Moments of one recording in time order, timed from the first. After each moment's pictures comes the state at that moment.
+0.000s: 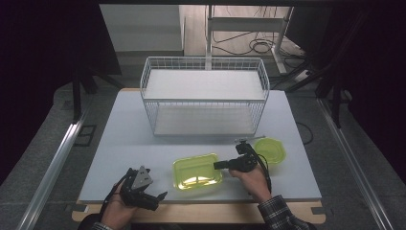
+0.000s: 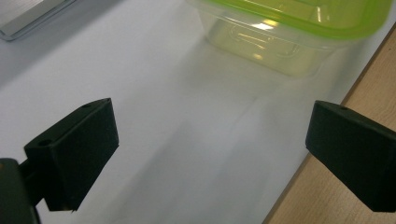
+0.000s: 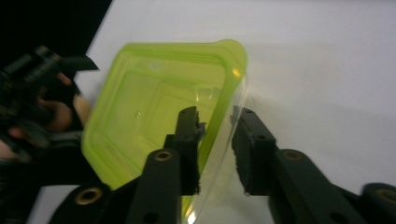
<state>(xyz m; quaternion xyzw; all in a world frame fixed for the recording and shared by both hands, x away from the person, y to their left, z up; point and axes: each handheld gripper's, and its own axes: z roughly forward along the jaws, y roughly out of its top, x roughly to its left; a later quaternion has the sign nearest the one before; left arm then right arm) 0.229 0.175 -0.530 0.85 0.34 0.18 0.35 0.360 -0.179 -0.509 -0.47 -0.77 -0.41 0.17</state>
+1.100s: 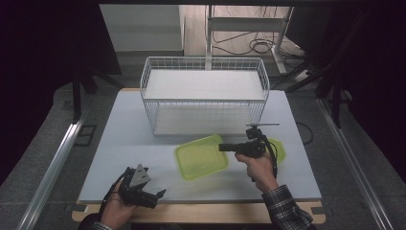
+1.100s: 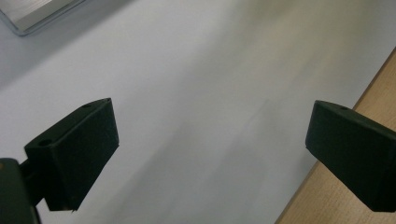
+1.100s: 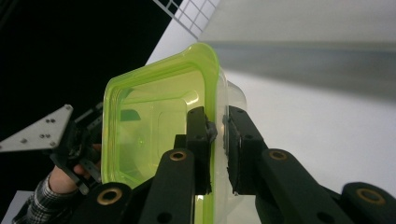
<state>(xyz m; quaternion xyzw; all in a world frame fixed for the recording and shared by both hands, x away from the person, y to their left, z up) 0.233 0.180 -0.530 0.84 0.35 0.18 0.36 0.373 -0.192 -0.453 -0.46 -0.73 -0.48 0.14</state>
